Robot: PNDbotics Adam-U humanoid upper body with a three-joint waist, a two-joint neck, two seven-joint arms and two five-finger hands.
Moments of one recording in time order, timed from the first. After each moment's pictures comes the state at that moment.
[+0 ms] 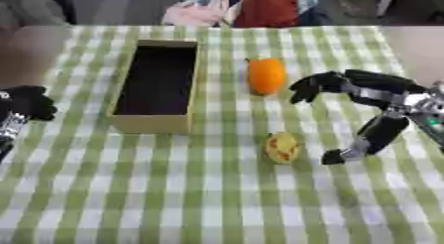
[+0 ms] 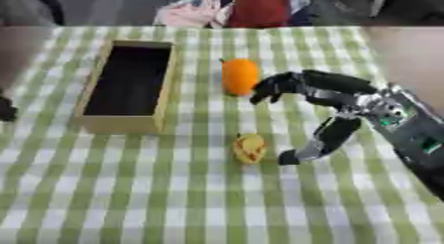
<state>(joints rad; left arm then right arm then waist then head) -0.17 0.24 0.18 -1.84 -0.02 -0.05 -0.37 -0.52 -0.76 0.37 -1.61 0.12 -0.51 0.50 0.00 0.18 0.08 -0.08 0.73</state>
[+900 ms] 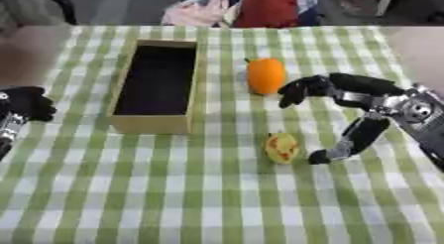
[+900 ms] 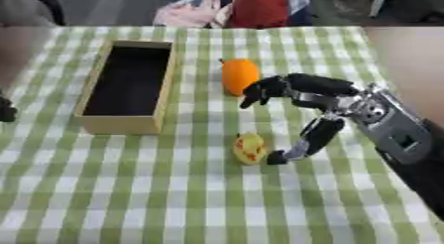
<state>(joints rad) -0.17 0.24 0.18 -1.84 -0.02 -0.05 -0.37 -0.56 -0.70 0.39 -1.54 0.19 -0.55 0.51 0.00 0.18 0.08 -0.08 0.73</state>
